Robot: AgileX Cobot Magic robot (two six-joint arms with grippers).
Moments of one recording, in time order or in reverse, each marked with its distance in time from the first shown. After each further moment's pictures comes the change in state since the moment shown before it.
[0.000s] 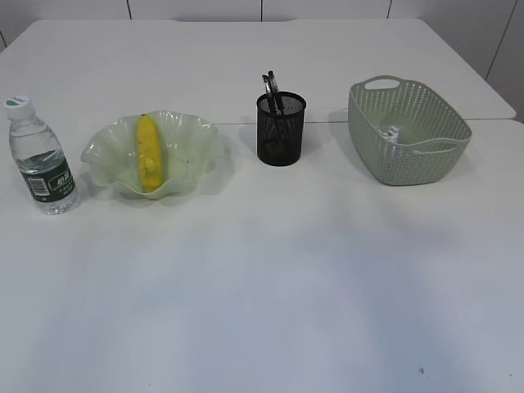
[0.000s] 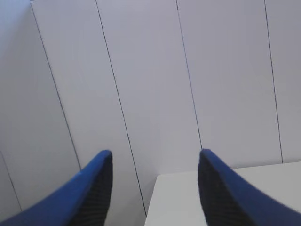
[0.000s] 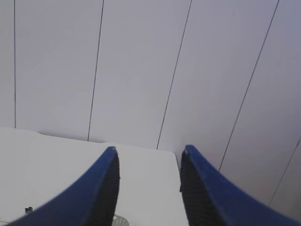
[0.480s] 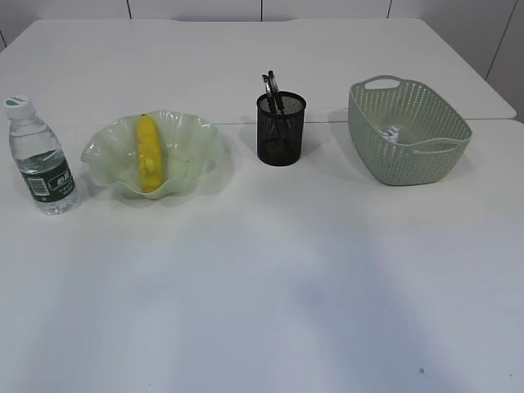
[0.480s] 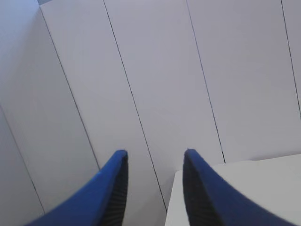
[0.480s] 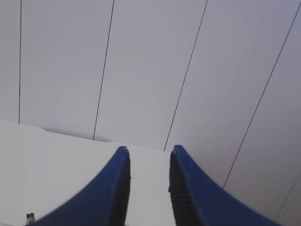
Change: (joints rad) left arm 0.000 0.015 0.050 0.094 -0.042 -0.002; right arm -0.001 0.175 -0.071 0.011 -0.091 0.000
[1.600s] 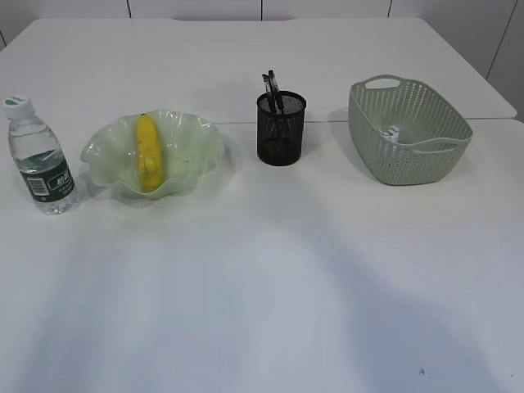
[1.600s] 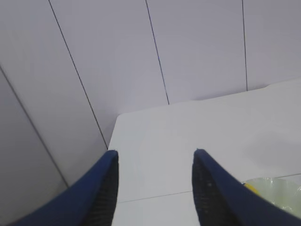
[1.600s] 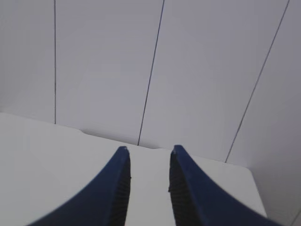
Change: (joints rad) left arm 0.000 0.187 0.270 -0.149 -0.228 0.000; right arm 0.000 0.696 -0.349 0.067 -0.295 0.101
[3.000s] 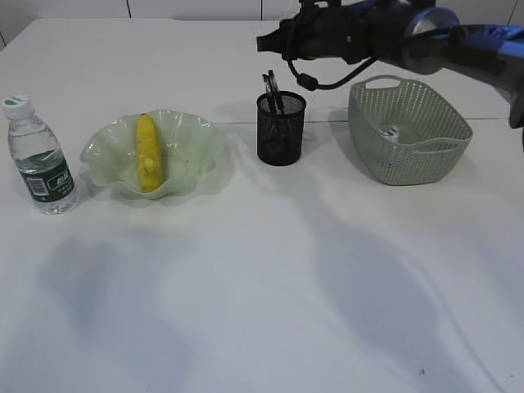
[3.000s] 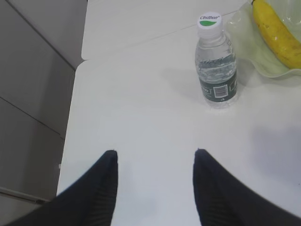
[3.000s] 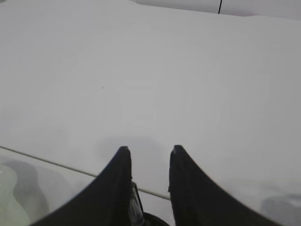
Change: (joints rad) left arm 0.000 0.000 0.313 0.108 0.218 0.001; right arm 0.000 0.559 0.097 0.205 -0.362 0.000
